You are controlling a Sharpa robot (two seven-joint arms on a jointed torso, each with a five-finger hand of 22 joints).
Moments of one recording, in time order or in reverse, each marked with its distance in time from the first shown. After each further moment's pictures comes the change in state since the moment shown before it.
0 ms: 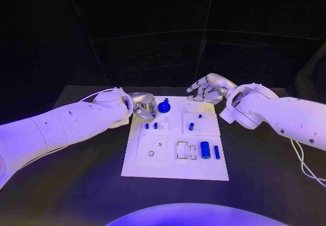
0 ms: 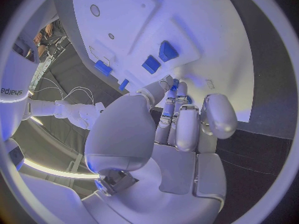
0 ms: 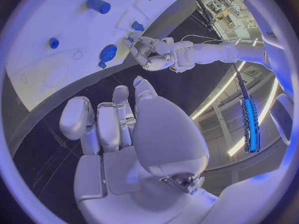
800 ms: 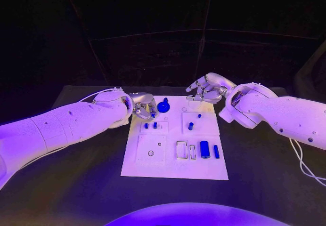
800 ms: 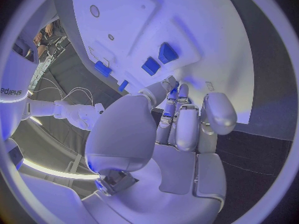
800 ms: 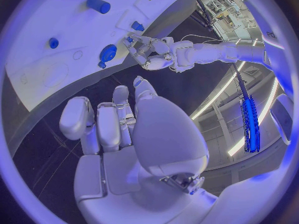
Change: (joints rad) left arm -0.001 0.005 -0.001 -0.006 -0.001 0.008 -0.006; left_hand -0.020 -0.020 0.006 0.006 0.001 -0.034 0.013 -0.049 -0.008 -0.049 0.020 -0.051 -0.018 0.002 0.006 -0.005 -0.025 0.000 -0.007 0.007 -0.023 -0.021; right arm 0.000 0.002 0.000 -0.002 0.000 0.000 0.001; right_hand 0.000 0.000 0.000 0.000 0.000 0.000 0.000 0.000 0.000 0.000 0.000 0.000 0.000 0.000 0.000 0.000 0.000 0.000 0.000 0.000 0.000 0.000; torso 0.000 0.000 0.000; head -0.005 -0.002
